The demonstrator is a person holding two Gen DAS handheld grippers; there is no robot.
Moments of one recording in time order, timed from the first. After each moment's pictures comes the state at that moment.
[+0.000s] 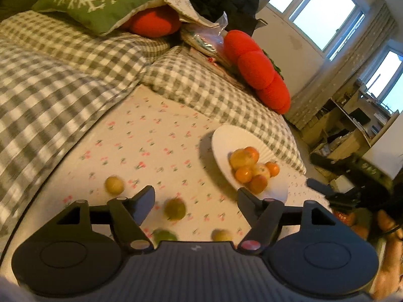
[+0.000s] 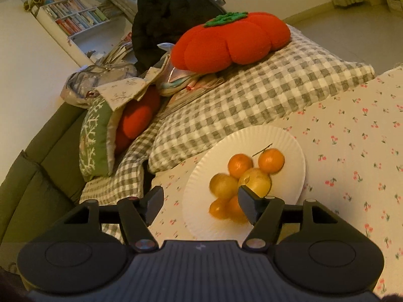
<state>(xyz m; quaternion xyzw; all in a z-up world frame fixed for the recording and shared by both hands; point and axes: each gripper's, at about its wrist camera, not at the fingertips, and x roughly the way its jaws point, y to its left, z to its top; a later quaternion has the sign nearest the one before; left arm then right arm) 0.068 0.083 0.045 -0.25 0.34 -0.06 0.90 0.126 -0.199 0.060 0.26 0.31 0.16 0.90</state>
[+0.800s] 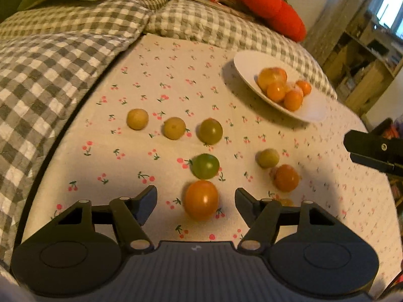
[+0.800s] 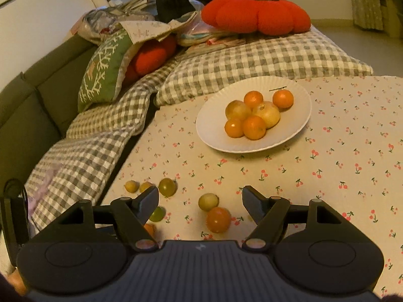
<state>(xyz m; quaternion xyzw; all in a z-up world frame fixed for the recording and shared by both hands) 0.052 0.059 -0.003 -0.12 0.45 -0.05 0.89 0.051 -0.131 0.035 0.12 0.36 0.16 0.91</state>
